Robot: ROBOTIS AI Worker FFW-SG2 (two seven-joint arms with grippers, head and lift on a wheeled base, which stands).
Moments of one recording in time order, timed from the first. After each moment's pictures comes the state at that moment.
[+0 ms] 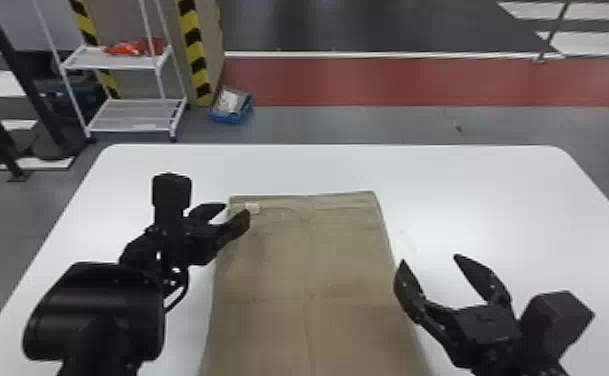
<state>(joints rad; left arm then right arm) -0.07 0.00 0.04 -1.59 -0.15 0.49 -0.44 0.53 -0.01 0.01 -2.04 -0.11 0.10 0.22</state>
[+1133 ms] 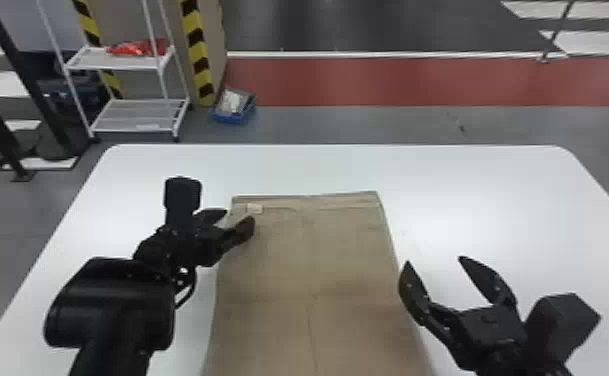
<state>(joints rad) -0.14 0.00 0.04 -1.45 -0.17 0.47 -0.41 0.53 -0.01 0.00 -2.04 -0.11 0.09 0.22</state>
